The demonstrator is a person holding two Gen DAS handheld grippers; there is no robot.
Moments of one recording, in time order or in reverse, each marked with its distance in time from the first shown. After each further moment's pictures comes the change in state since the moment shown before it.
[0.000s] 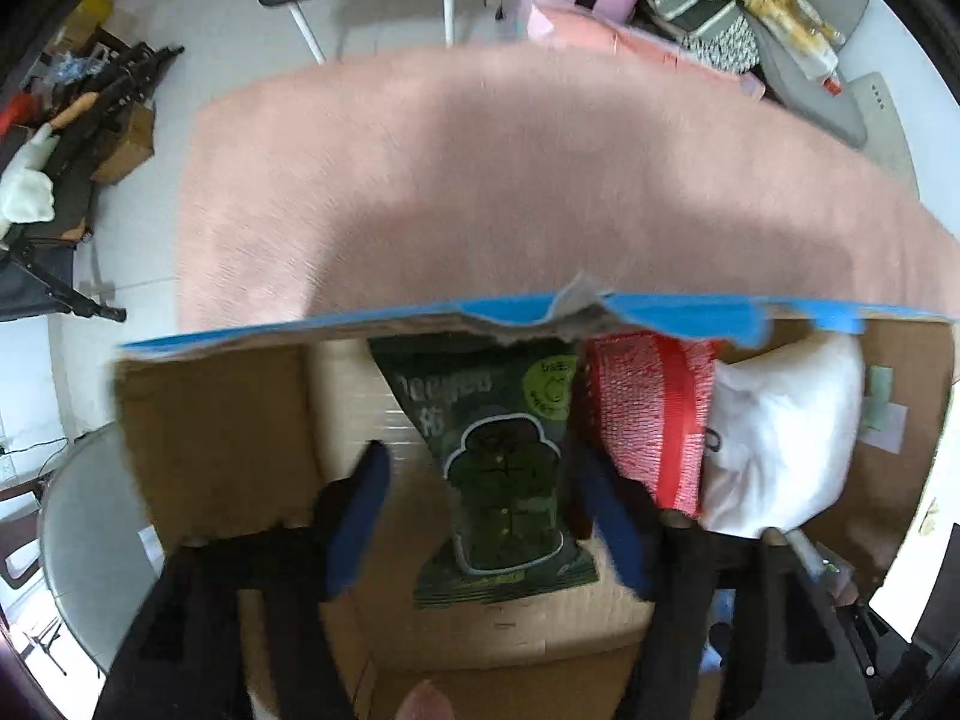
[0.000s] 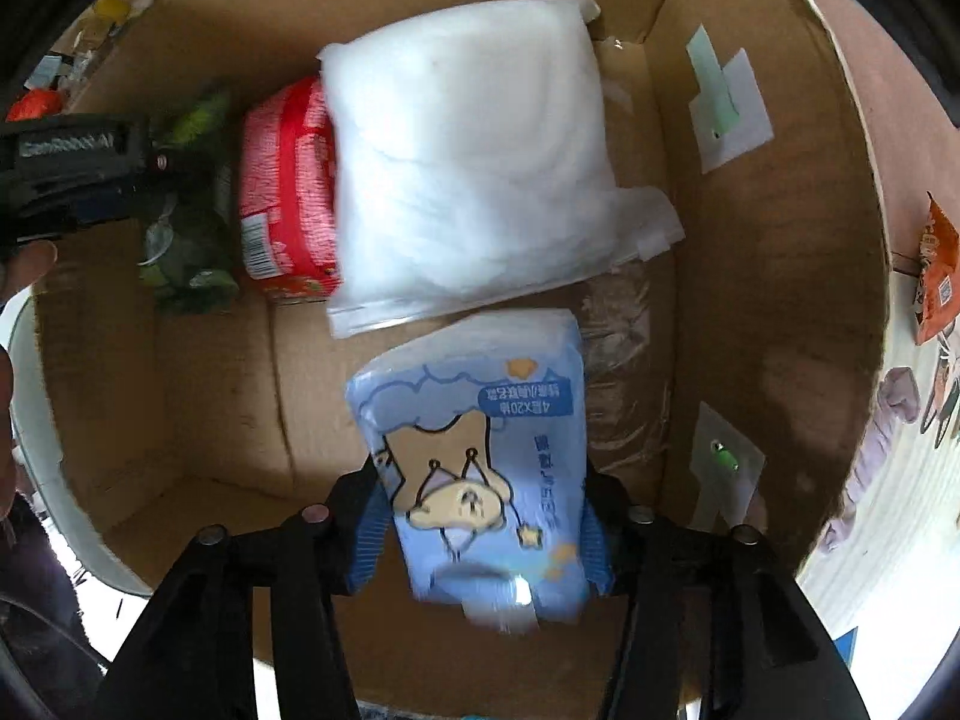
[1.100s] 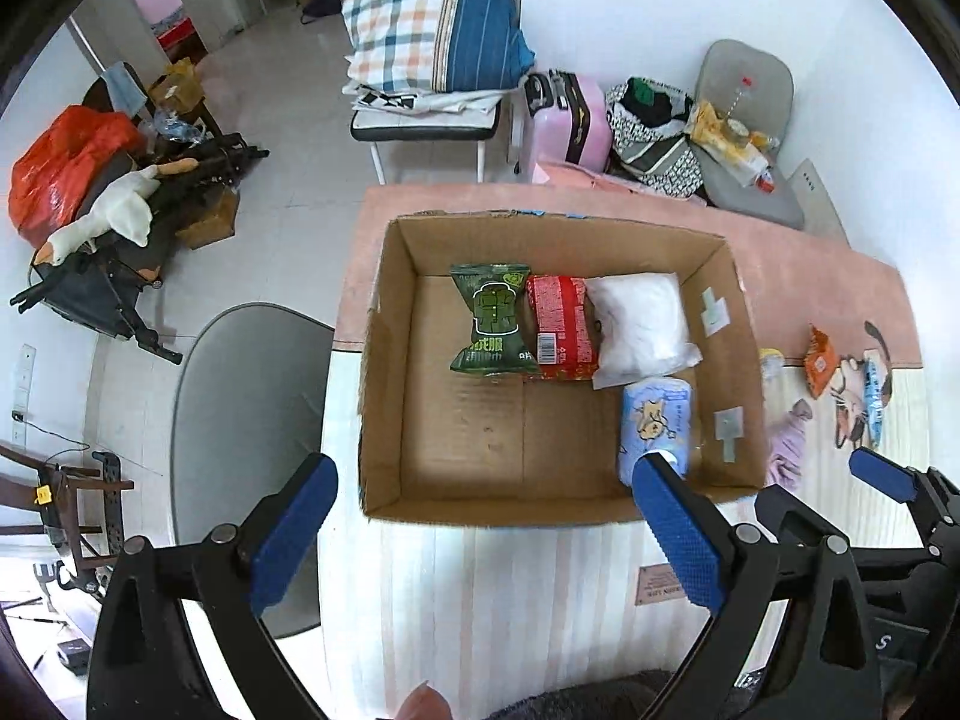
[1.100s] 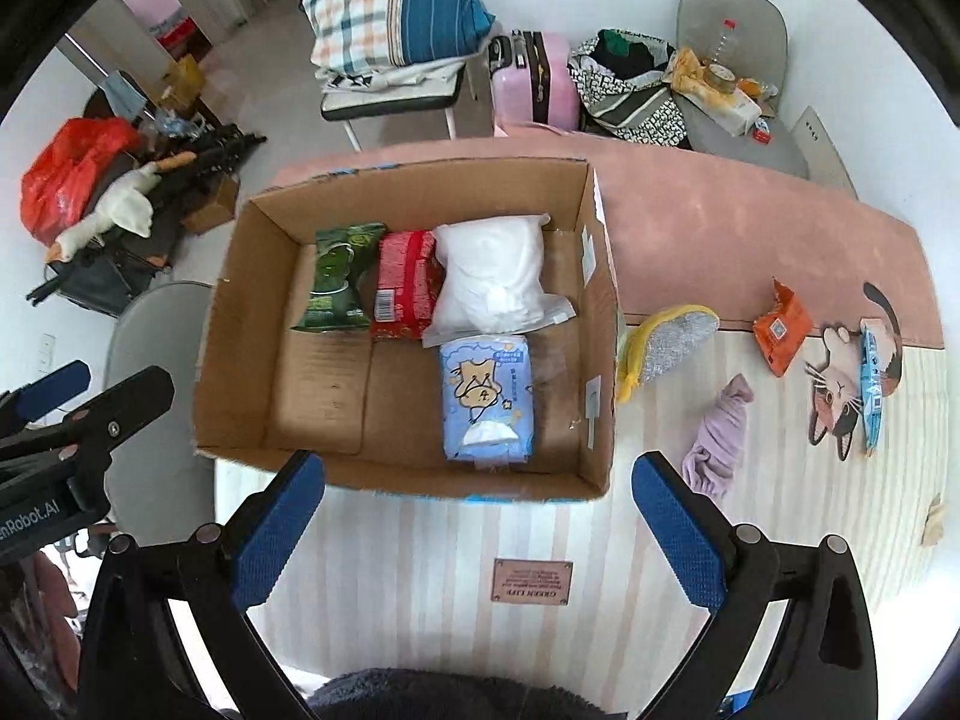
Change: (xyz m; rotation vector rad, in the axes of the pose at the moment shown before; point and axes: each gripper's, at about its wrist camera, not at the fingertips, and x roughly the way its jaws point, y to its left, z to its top) left arm -0.164 -0.004 -0.218 -0.058 -0.414 0.036; right arm -0.159 -0.001 -0.138 -0.094 -0.432 -0.016
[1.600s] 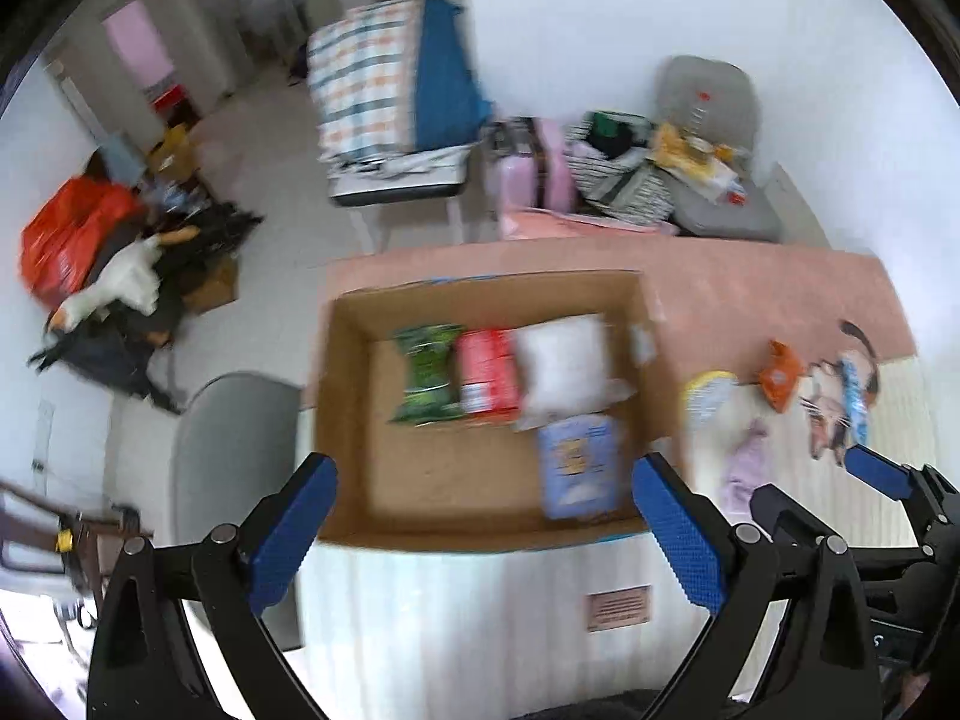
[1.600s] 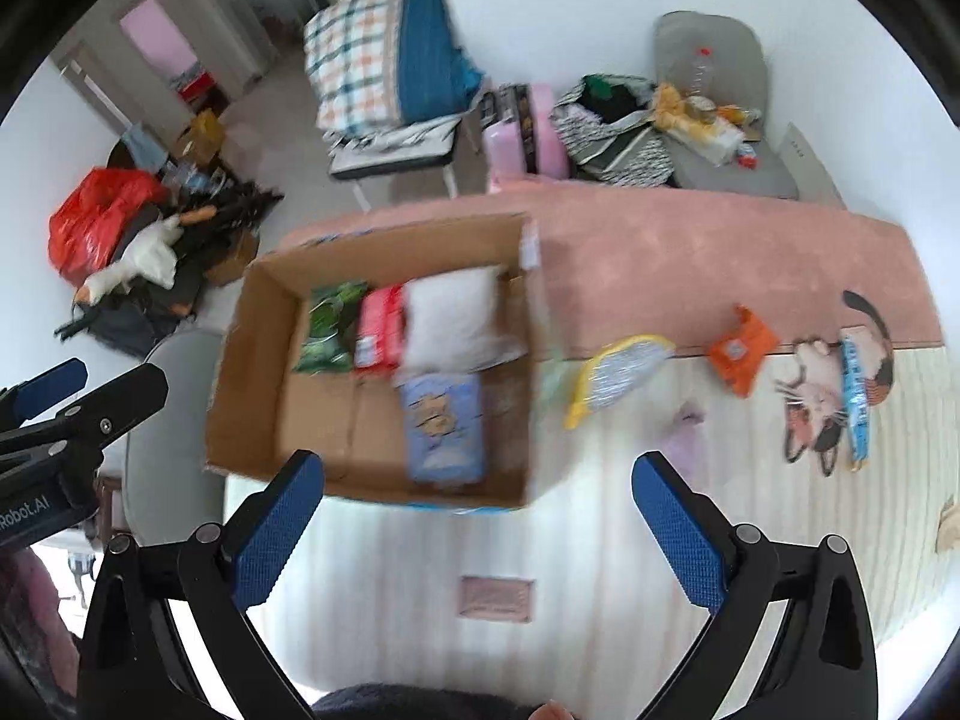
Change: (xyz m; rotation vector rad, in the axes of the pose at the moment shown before) left arm -0.029 -0.115 0.011 0.122 -0.107 0.035; right arm -0.040 -0.101 -0.013 0.062 -0.132 0.052
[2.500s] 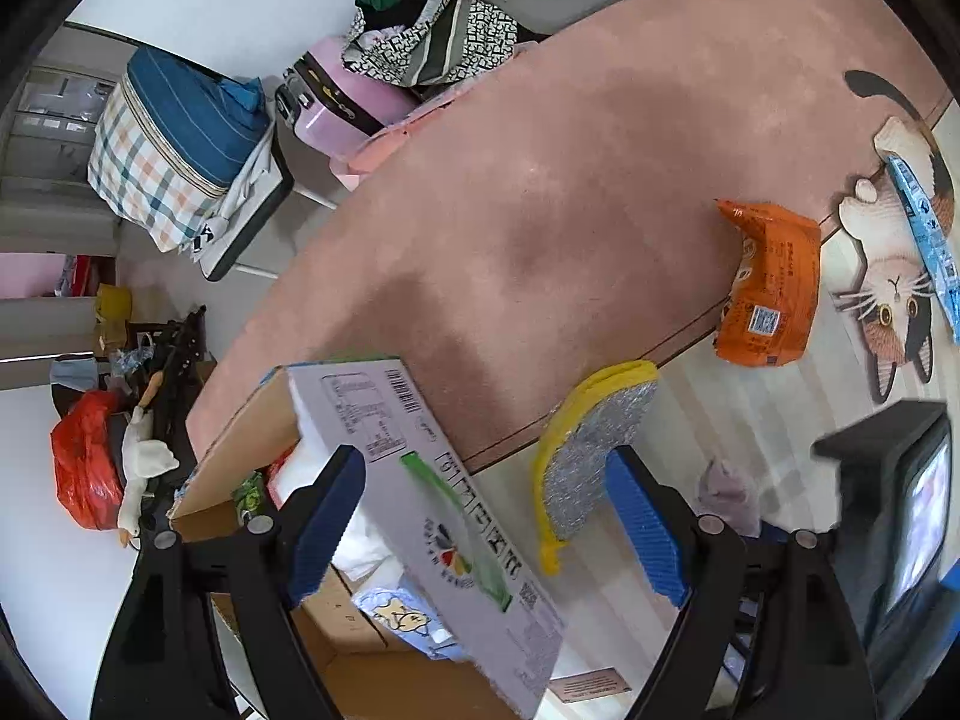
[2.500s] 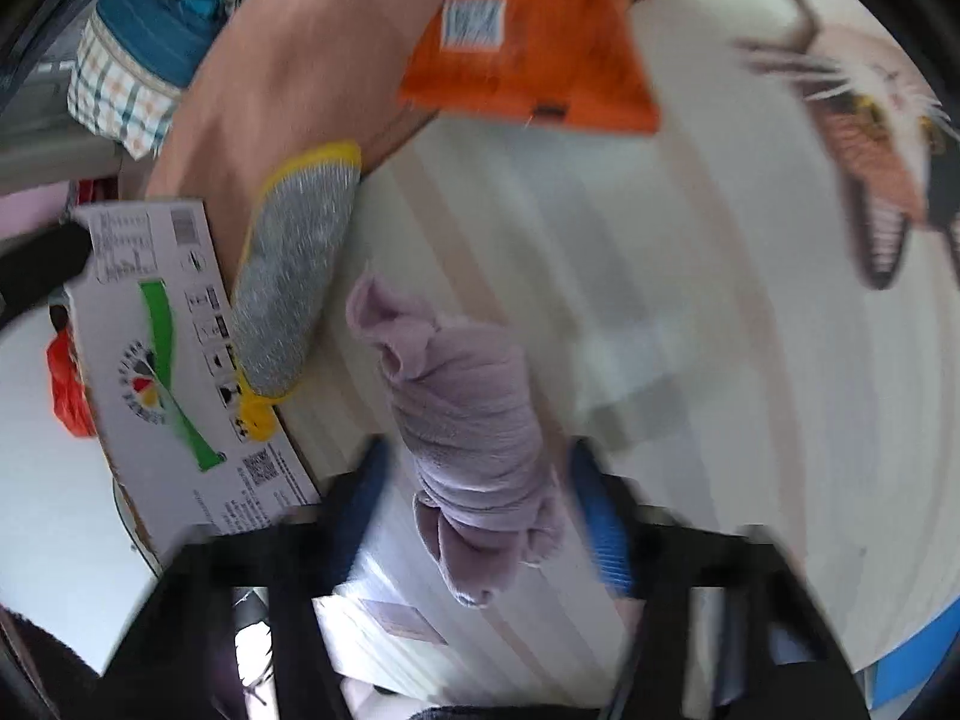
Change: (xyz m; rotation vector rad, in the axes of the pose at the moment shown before) left arm 0.218 -0.272 0.078 0.537 0.337 0.177; right arm 0.226 -0.223 -0.044 0.510 0.467 0.190
